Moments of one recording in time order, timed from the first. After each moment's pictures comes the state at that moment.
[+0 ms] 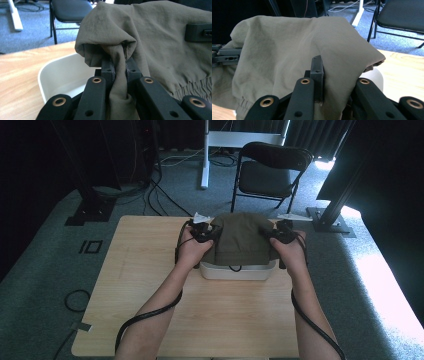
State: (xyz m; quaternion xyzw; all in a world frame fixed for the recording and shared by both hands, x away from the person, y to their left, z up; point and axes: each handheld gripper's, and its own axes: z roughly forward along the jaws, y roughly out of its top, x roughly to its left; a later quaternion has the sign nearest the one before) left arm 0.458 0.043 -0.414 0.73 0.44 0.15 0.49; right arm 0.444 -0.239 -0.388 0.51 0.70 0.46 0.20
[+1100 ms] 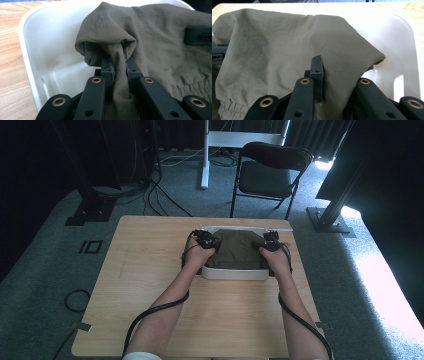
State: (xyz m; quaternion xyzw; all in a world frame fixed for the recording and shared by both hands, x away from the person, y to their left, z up) left arm 0.491 0.031 -0.482 0.76 0.49 0.11 0.41; right arm 0.484 -0.232 -0.475 0.57 0.71 0.39 0.15
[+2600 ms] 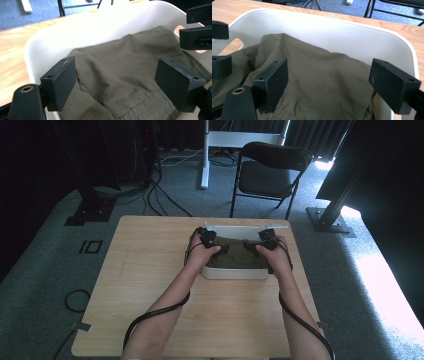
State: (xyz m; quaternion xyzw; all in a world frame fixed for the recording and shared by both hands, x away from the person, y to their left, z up) left arm 0.472 0.022 -0.455 0.78 0.44 0.17 0.41; right arm 0.476 -0.216 -0.455 0.52 0.73 0.38 0.20
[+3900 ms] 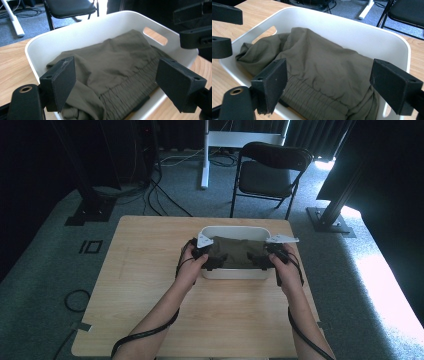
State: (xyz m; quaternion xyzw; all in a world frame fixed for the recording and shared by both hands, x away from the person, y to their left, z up) left arm 0.411 0.042 -0.450 0.78 0.37 0.19 0.47; right arm 0.414 -0.230 -0.444 0.44 0.76 0.43 0.21
